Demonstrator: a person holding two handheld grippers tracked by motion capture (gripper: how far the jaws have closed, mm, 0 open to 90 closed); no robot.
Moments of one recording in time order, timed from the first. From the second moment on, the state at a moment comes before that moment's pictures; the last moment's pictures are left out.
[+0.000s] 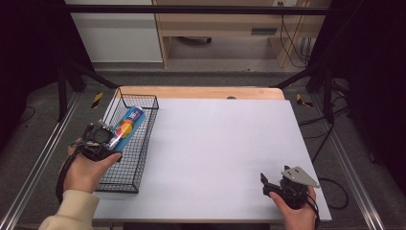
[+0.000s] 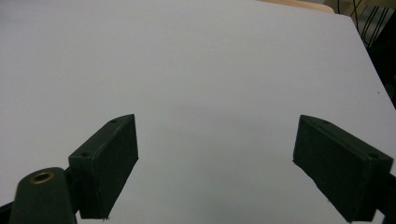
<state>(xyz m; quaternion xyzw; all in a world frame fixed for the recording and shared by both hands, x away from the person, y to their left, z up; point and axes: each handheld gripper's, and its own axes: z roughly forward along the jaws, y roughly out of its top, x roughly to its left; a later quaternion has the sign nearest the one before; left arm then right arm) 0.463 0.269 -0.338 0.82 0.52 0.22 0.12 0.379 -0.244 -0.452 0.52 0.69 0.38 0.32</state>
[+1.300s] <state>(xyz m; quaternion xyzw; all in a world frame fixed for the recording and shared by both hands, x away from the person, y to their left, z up) 0.476 0.272 -0.359 0.82 0.53 0.20 0.06 0.380 -0.242 -0.453 0.52 0.70 0.38 0.31</state>
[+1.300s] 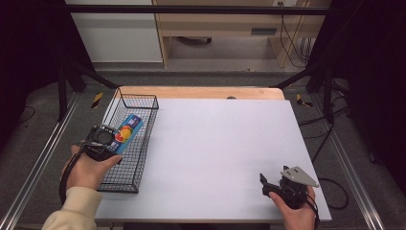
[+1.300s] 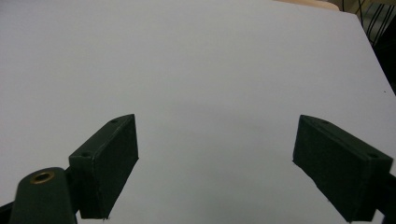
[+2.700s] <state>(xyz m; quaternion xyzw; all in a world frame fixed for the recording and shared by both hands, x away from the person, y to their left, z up) 0.491 0.265 -0.378 0.84 0.52 0.17 0.00 0.380 -0.243 -0.453 0.52 0.70 0.38 0.31</state>
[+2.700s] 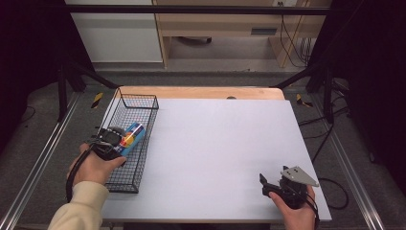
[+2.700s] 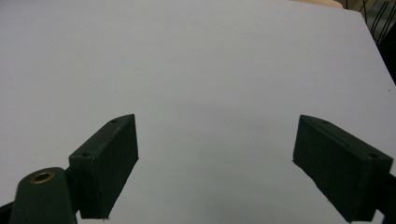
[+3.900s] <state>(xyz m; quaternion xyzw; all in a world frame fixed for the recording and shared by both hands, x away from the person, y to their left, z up) 0.485 0.262 -0.365 0.84 0.51 0.18 0.03 0.380 -0.242 -0.455 0.52 0.70 0.38 0.30</state>
